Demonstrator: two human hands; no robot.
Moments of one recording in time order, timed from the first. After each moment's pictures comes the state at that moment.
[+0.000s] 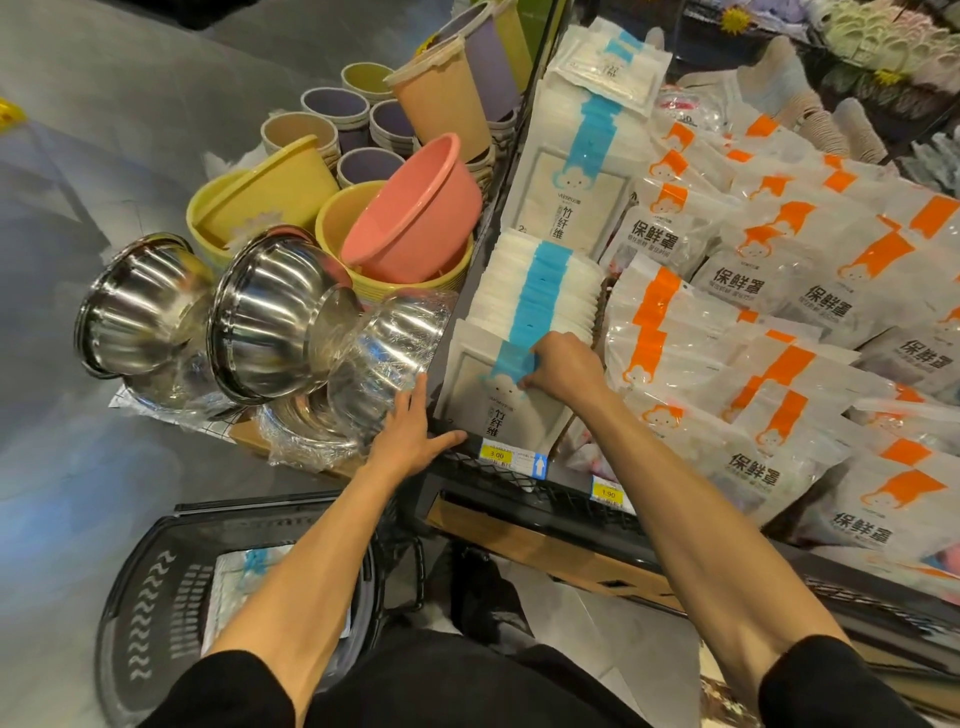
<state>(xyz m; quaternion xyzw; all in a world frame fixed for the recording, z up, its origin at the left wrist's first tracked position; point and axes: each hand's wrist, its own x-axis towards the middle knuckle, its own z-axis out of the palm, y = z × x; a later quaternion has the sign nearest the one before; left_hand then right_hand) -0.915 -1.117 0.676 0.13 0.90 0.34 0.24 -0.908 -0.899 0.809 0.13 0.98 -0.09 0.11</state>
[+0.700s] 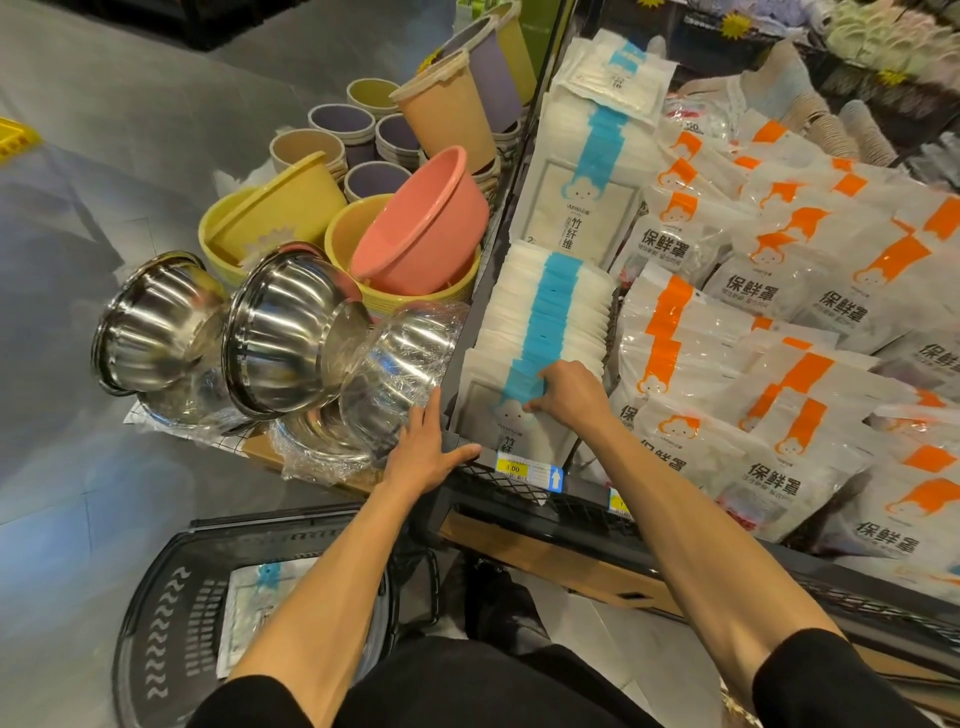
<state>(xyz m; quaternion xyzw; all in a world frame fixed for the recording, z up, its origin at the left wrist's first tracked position) -0.914 -1.119 0.678 0.12 0.90 0.33 0.25 -0.908 -0.897 0.772 0.14 0.97 -0.13 0.12</state>
